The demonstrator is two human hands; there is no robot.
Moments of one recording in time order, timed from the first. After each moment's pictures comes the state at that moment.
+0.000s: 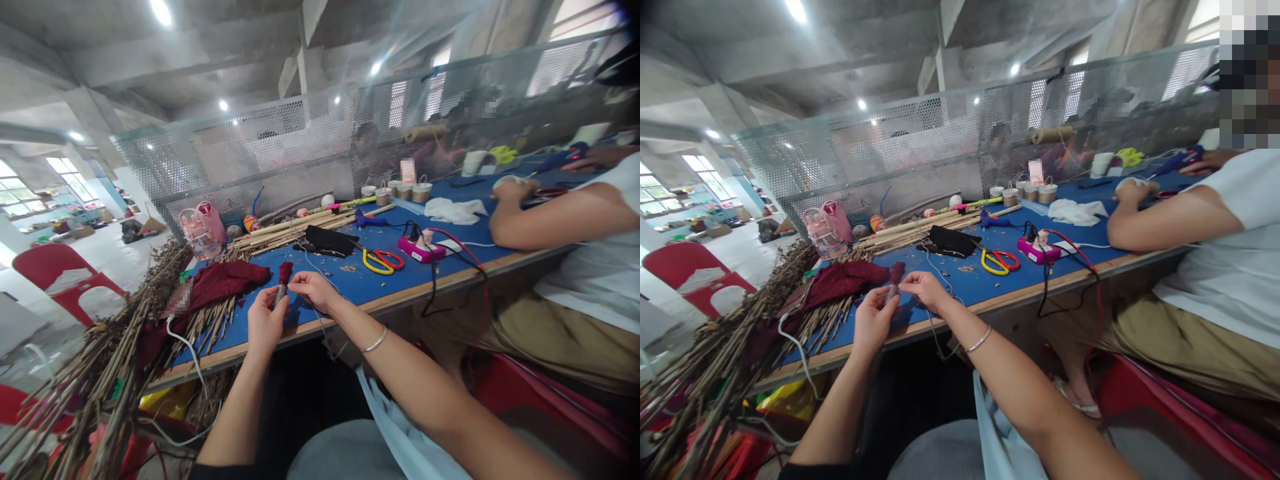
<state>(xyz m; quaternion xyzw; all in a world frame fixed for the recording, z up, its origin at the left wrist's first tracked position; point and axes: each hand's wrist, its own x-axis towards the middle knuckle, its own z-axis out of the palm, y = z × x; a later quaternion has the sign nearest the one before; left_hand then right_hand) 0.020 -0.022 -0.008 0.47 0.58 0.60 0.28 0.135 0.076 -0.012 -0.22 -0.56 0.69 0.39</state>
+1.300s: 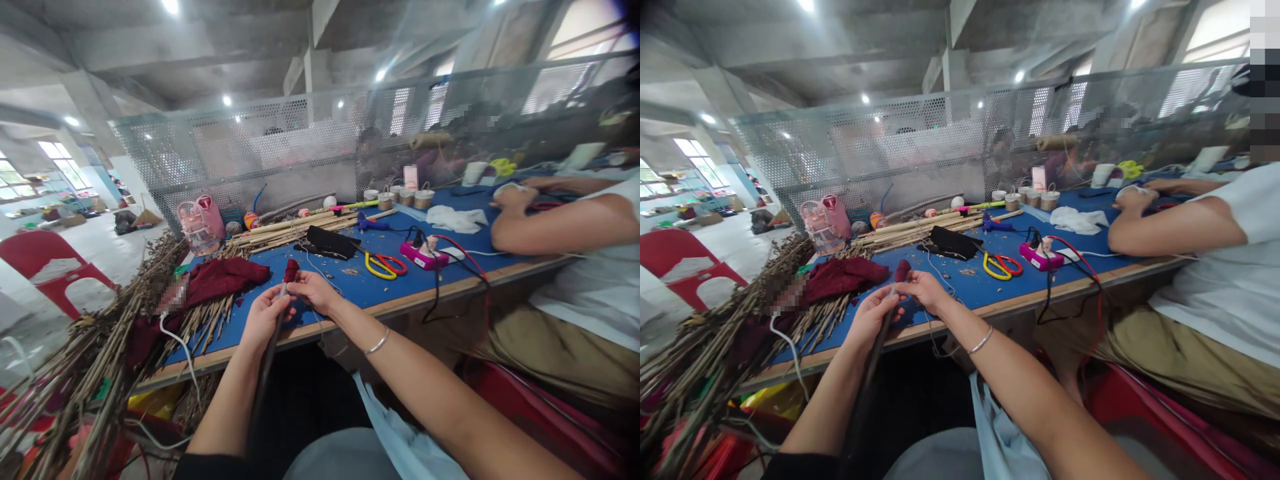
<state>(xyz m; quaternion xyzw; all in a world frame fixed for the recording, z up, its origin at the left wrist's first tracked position) 0.011 -0.015 -0.002 0.42 0.51 0.59 0.47 0.130 0.078 -0.012 -0.21 -0.54 0.72 0.38</state>
